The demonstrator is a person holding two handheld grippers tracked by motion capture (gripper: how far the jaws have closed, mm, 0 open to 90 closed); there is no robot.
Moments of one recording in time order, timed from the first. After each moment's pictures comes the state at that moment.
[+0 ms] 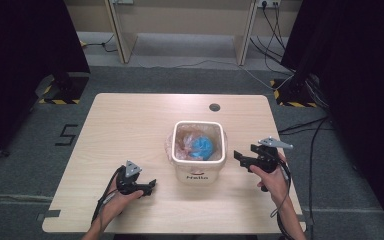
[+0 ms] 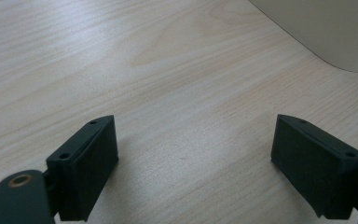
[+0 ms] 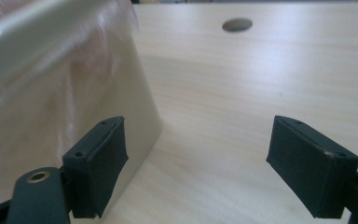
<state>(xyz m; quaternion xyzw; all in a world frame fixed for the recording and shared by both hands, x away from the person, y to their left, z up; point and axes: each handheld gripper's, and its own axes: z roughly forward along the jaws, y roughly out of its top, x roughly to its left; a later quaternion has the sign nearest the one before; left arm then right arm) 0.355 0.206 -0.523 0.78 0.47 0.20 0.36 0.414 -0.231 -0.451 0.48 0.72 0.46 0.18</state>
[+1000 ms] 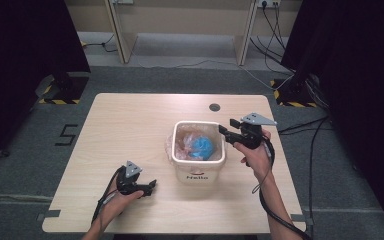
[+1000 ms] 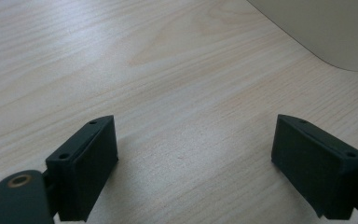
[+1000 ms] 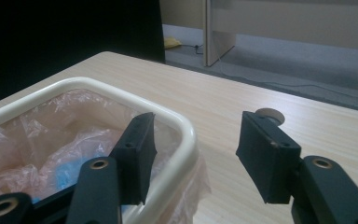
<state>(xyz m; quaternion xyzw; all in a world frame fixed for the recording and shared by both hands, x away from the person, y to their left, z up) 0.354 0.205 -0.523 0.78 0.46 0.20 0.36 0.451 -0.174 -0.397 0.40 0.73 0.51 0.22</state>
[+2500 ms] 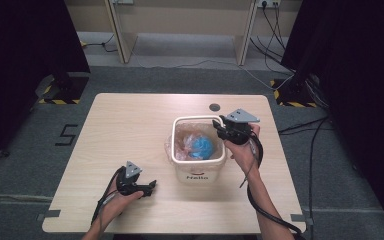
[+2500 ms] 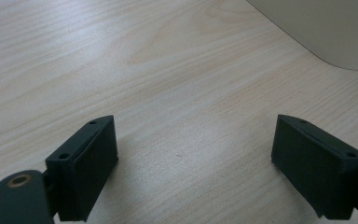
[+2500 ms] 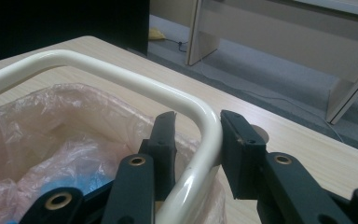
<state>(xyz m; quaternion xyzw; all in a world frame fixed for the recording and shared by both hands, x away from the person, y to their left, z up) 0.353 0.205 -0.523 0.79 0.46 0.20 0.36 0.452 -0.141 -0.385 0.37 0.76 0.46 0.29</state>
